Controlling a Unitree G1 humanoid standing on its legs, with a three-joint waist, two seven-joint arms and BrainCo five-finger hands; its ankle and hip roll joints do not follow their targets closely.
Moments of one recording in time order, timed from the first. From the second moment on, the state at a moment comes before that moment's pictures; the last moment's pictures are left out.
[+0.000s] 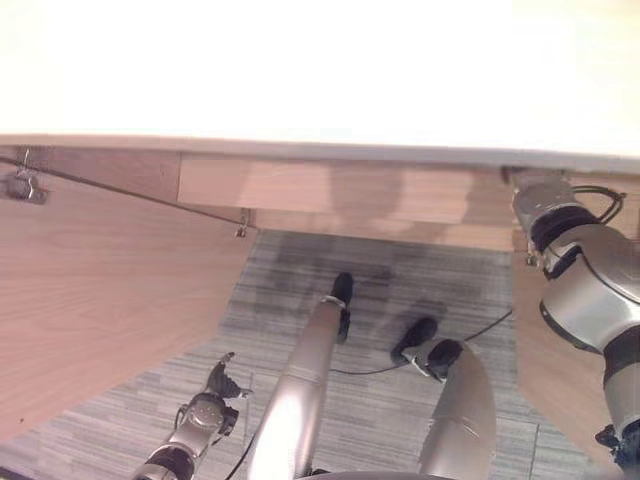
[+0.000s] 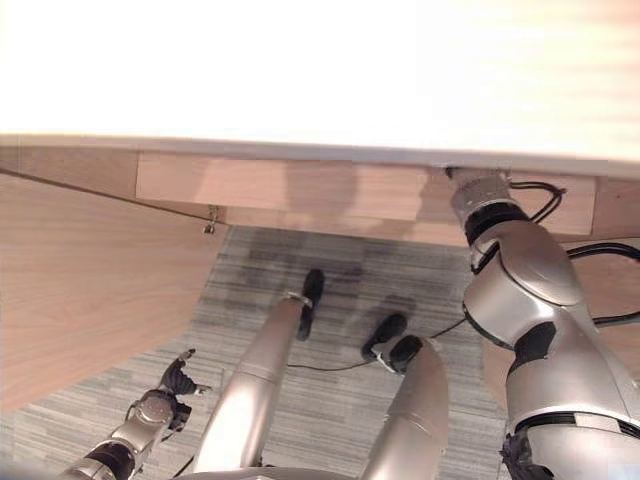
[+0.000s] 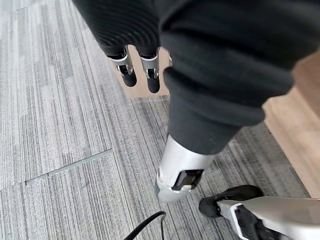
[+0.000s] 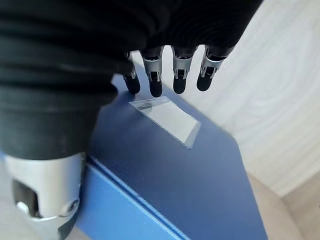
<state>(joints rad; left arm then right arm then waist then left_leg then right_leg) -0.14 0.39 -0.43 0.96 -0.11 -0.08 0.25 -1.31 -0.58 1.09 1.33 -0.86 0.24 -0.46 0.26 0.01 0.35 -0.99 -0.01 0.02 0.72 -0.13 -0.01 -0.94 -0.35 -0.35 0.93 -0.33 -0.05</state>
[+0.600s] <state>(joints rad) -0.15 0.37 -0.42 1.10 -0.06 -0.07 0.21 -1.04 -0.45 0.98 1.29 -0.97 0.23 -0.45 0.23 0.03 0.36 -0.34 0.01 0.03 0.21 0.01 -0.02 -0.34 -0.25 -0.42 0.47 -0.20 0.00</state>
